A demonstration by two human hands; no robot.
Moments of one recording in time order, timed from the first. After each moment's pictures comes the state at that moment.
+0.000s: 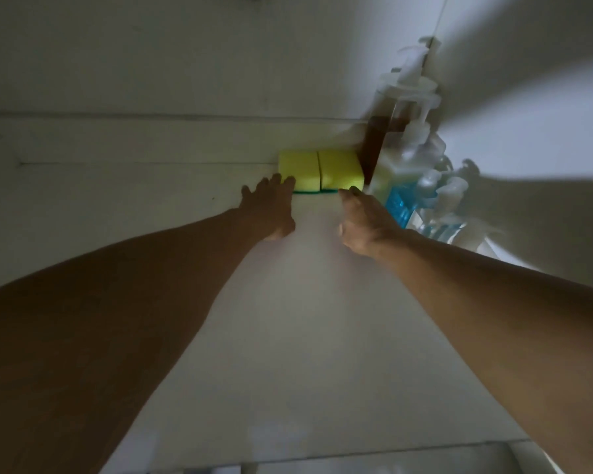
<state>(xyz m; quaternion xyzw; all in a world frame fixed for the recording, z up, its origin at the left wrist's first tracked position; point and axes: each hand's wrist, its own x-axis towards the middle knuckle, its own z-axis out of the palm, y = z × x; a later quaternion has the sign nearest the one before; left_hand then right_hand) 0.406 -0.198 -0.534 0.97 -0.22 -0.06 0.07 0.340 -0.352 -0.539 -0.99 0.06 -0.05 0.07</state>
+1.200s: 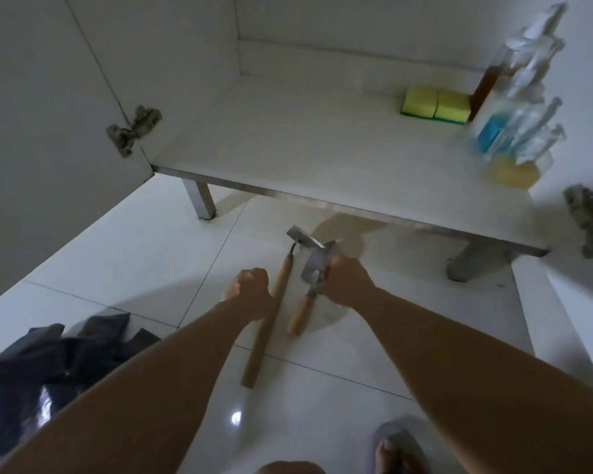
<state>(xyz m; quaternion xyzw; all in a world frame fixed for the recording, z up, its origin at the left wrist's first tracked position) -0.014 0.069 -0.612 0.97 0.08 -0.15 0.18 0.009 -0.112 -0.591 -0.96 -0.01 0.17 0.24</state>
